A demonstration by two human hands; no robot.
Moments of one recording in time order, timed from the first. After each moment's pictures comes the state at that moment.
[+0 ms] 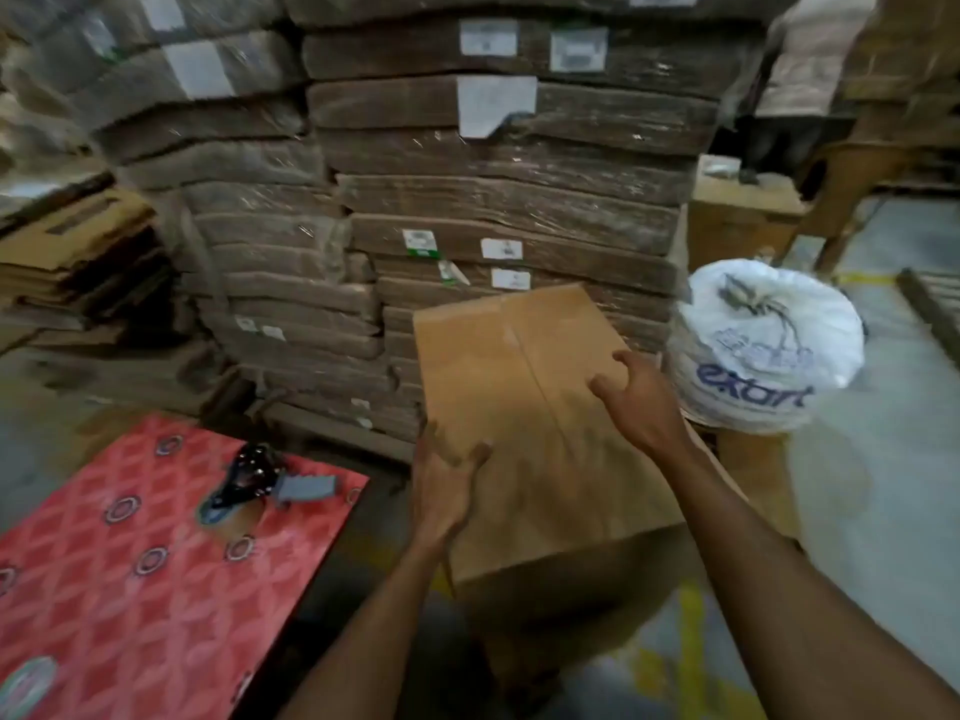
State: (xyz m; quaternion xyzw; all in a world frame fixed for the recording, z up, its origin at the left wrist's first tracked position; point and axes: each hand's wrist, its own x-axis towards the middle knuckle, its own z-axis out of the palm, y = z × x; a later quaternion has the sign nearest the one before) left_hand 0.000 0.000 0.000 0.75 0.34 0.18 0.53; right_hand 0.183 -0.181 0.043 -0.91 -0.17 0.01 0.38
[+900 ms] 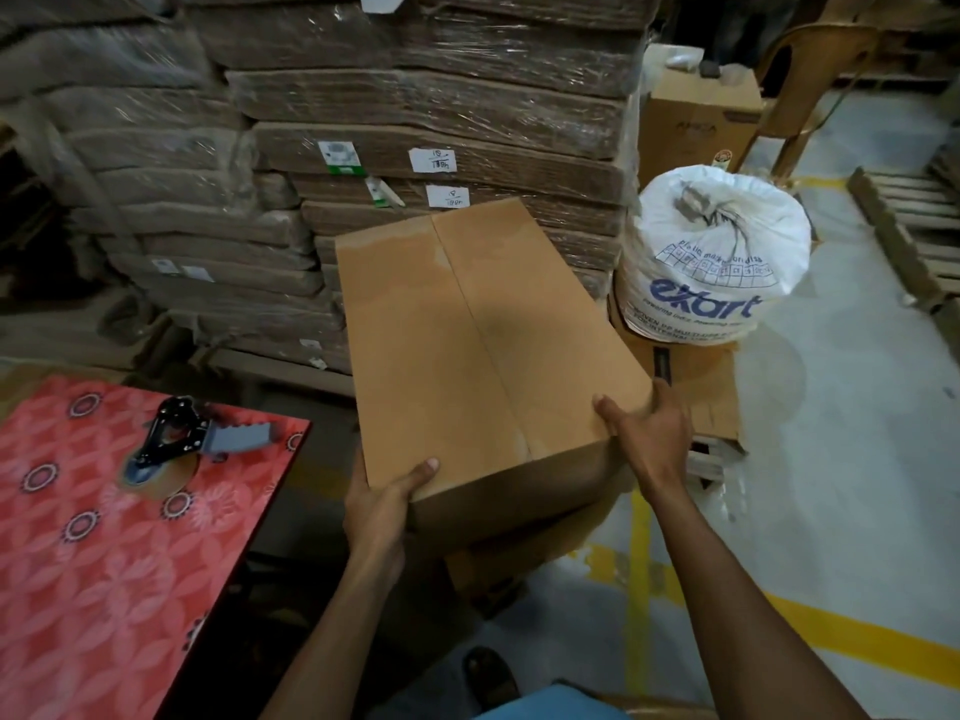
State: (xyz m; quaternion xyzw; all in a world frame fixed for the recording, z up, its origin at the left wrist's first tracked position) left_hand -0.040 -0.044 -0.048 0.54 0.46 0.14 0.69; right_hand 0.137 -0.275 -0.034 -0.86 0.08 0.03 0.50
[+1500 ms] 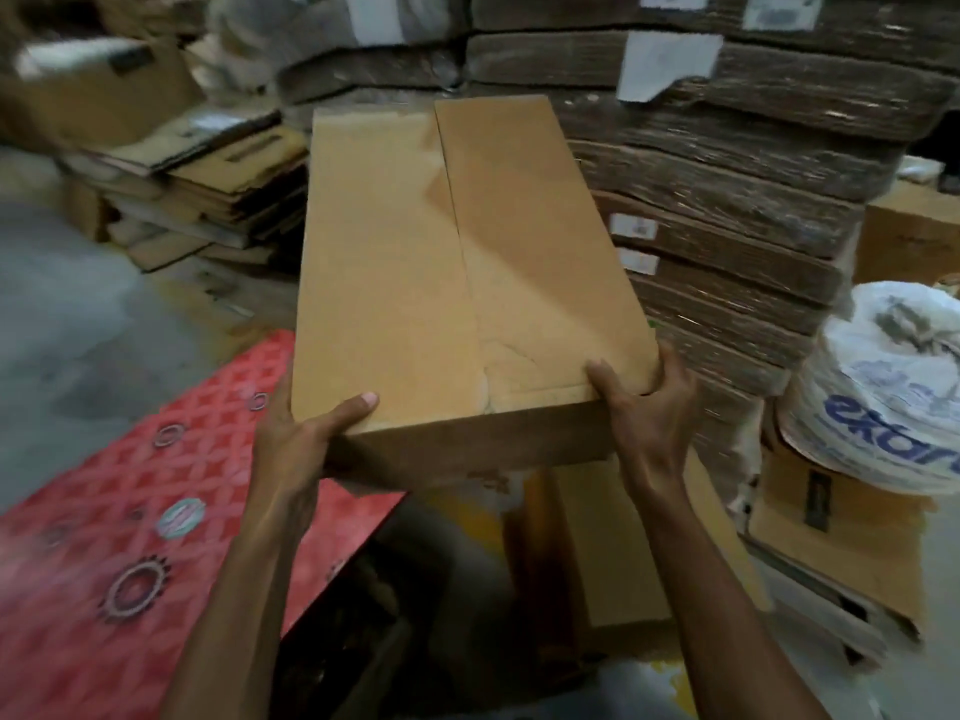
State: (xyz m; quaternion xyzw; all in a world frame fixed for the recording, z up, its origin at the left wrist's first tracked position) left_hand -0.194 0.102 0.084 0.59 0.39 0.40 0.59; right_hand 0.052 -0.089 0.068 -0.79 -0.15 -0.01 0.60
